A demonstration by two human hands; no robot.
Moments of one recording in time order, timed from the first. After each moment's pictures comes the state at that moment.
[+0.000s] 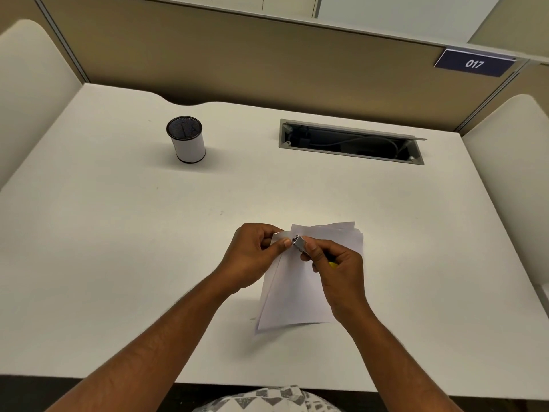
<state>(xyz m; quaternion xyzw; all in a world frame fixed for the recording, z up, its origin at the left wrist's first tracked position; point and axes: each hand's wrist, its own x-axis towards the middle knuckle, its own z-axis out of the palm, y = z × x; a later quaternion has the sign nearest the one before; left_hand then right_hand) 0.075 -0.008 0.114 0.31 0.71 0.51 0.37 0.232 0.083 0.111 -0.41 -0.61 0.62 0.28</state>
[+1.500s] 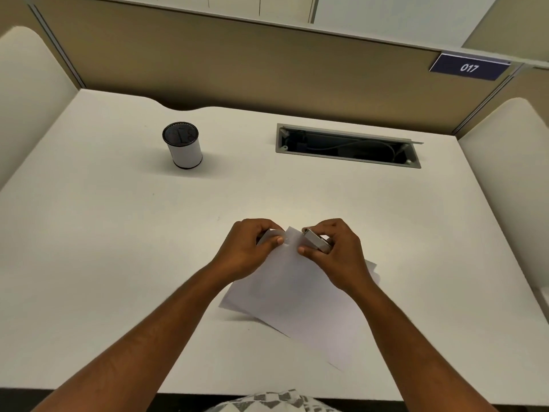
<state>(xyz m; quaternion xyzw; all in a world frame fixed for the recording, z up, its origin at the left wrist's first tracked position) 0.050 0.009 0.108 0.41 0.76 0.42 0.30 0.219 0.141 0.103 -0.38 -0.81 0.41 0.18</state>
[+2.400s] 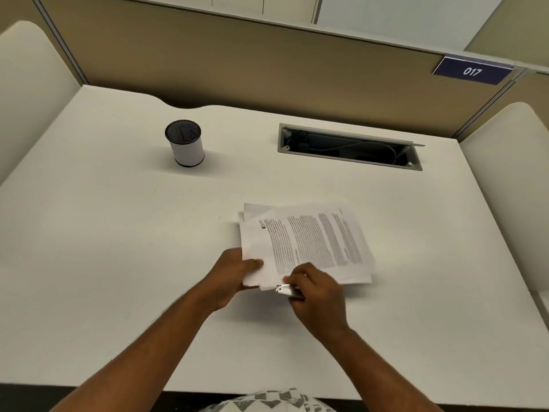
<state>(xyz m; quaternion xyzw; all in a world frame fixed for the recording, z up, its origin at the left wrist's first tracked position) 0.058 -0.023 0.058 0.07 0.63 0.55 0.55 0.243 0.083 0.031 -0.20 -0.93 0.13 0.29</state>
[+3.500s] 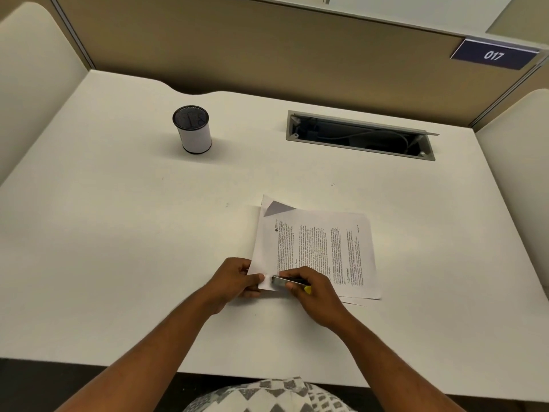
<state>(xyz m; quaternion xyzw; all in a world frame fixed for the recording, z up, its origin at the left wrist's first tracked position) 0.065 -0.054 0.009 0.11 0.68 0.47 0.55 0.247 0.081 0.008 -0.33 -0.78 0.53 0.05</state>
